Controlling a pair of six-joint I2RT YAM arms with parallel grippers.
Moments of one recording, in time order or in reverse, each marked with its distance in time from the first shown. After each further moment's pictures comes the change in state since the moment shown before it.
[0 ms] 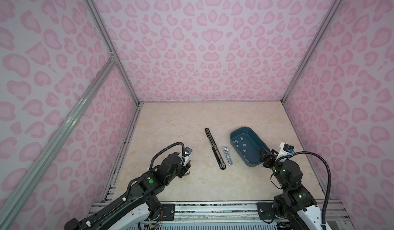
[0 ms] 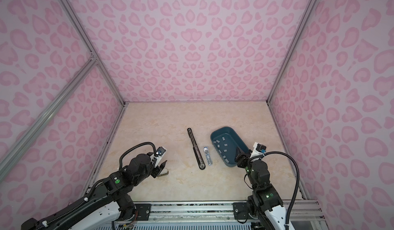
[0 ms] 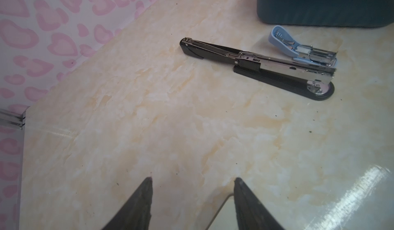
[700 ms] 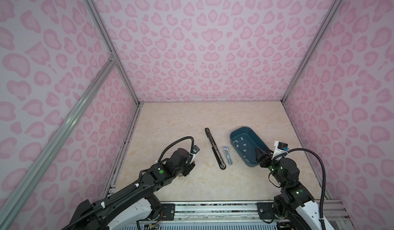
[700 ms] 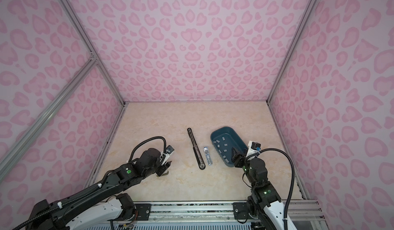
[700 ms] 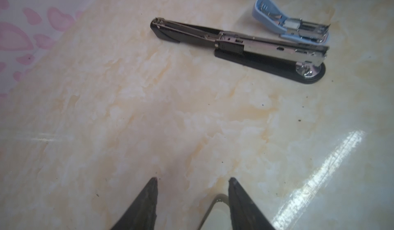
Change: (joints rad) left arm 0.002 0.128 0.086 0.018 0.064 0.016; right arm 0.085 0.134 -0.001 0.132 -0.168 -0.045
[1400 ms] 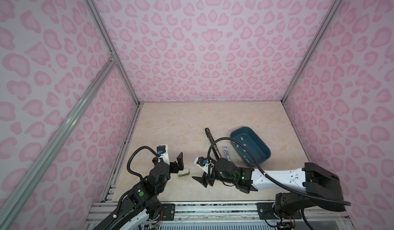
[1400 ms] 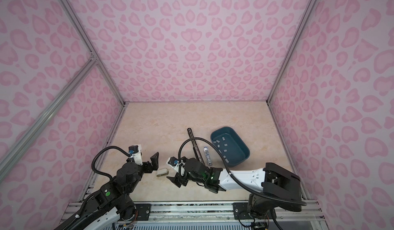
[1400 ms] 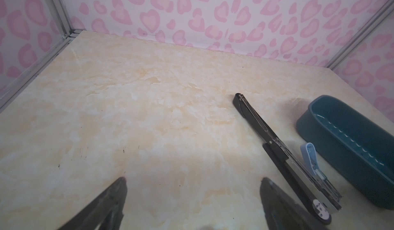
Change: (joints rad) left arm 0.055 -0.543 -0.255 0.041 -0.320 -0.626; right arm 0.832 1.174 0.527 0.397 -0.005 -0.486
